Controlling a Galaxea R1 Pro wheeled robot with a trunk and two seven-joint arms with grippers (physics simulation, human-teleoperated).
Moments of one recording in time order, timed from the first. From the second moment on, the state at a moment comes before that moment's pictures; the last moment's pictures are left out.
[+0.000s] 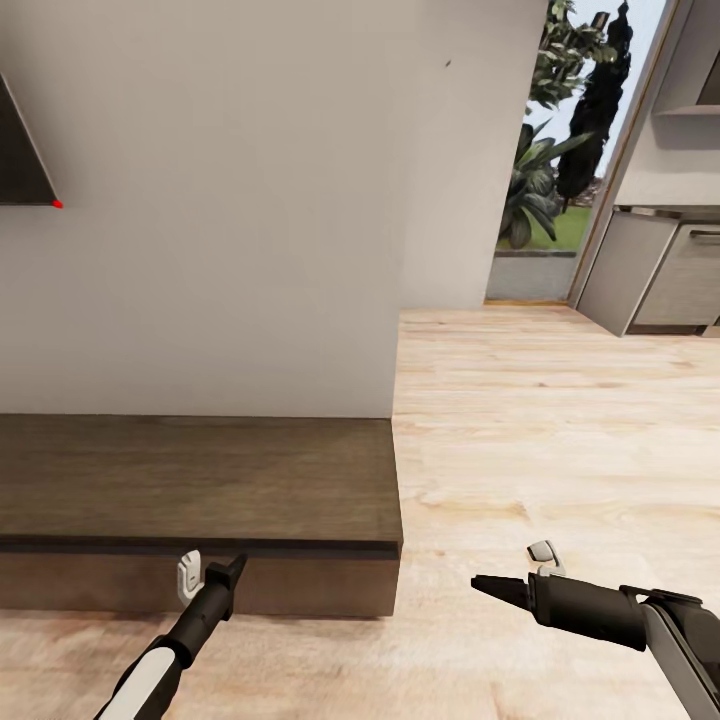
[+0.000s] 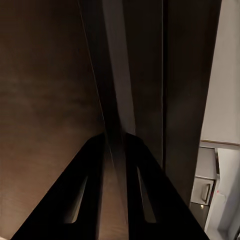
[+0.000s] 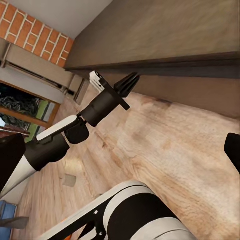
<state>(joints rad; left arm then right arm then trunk) -0.30 0.09 0.00 -0.79 1.44 0.21 -0.36 -0.18 -0.34 -0.09 -1.44 -0.48 0.95 1.15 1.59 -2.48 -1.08</state>
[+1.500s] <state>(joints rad) -0.30 0.09 0.00 -0.79 1.44 0.20 -0.36 -0.18 -0.34 -0.09 -1.44 -0.48 0.90 1.16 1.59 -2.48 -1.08</state>
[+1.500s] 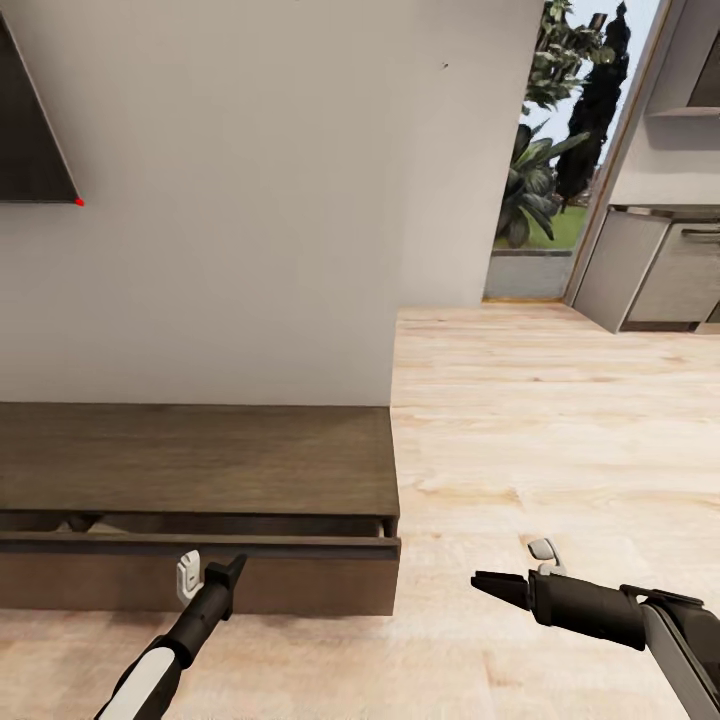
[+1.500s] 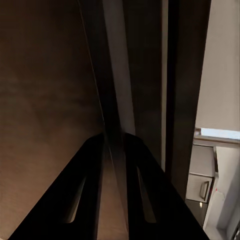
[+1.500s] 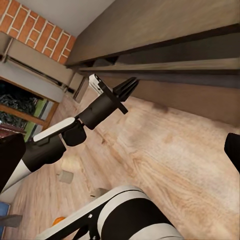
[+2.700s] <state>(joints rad) -0.30 0.09 0.00 -0.79 1.45 0.20 -0.36 -0.18 -0.34 -0.09 -1.44 -0.48 0.90 1.16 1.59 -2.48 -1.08</state>
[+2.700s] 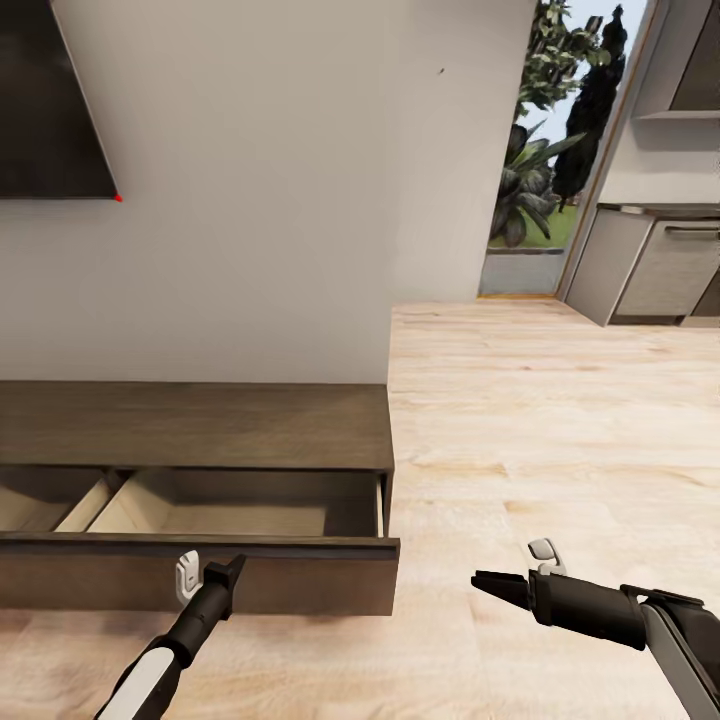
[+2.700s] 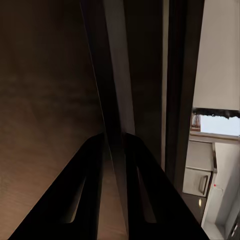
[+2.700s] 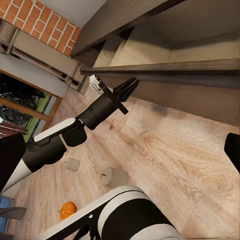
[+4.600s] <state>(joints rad) -0.30 0.09 0.00 -0.79 1.45 0.20 -0.36 -0.18 -0.34 -0.09 -1.44 -0.48 0.90 1.16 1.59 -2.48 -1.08</state>
